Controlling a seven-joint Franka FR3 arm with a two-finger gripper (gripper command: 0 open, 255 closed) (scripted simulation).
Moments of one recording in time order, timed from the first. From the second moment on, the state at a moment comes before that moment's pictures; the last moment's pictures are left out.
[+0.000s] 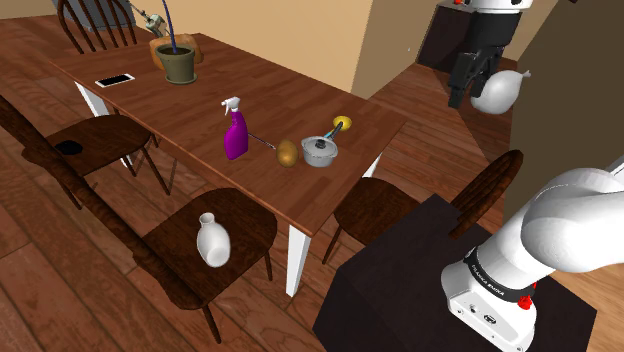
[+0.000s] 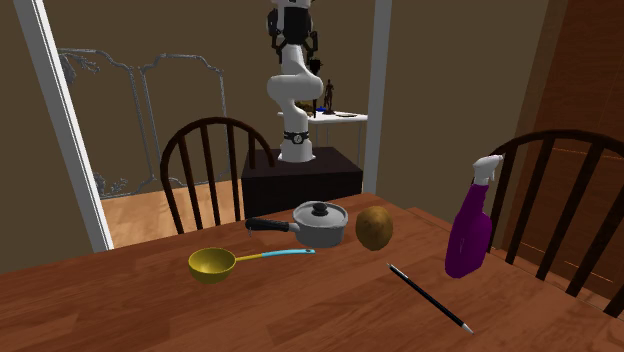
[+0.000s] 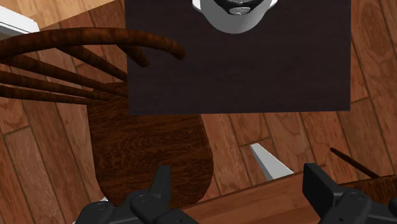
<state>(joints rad) 0.00 -0.76 -0.05 -2.37 -0.08 1.44 -0.03</state>
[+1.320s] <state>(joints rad) 0.03 -0.28 -0.12 -2.44 -0.03 2.15 -0.11</state>
